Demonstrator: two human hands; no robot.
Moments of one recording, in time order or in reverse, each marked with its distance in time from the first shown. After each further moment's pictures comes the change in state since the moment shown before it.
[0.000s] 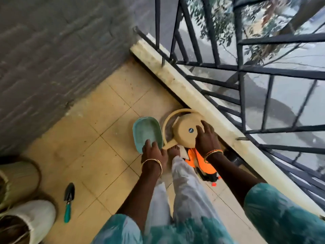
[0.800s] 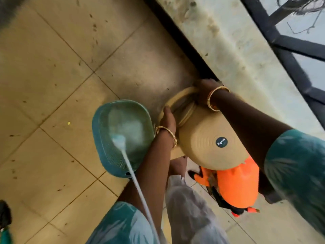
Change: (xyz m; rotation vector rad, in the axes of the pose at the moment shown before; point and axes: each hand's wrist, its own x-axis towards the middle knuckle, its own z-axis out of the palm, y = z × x) left_hand 0.366 0.008 0.254 -1.149 -0.350 -0.800; right_hand 0.378 0.067 0.254 -0.283 -0.440 -0.117
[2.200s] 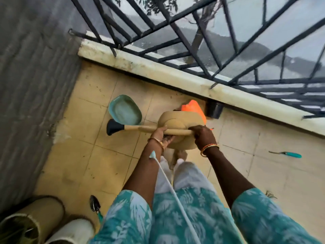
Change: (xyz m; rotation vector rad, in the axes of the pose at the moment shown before) left_hand -0.420 -0.147 -0.117 0.046 -0.291 -0.014; right_hand -0.563 -0.080 0.035 0.795 0.472 0.365
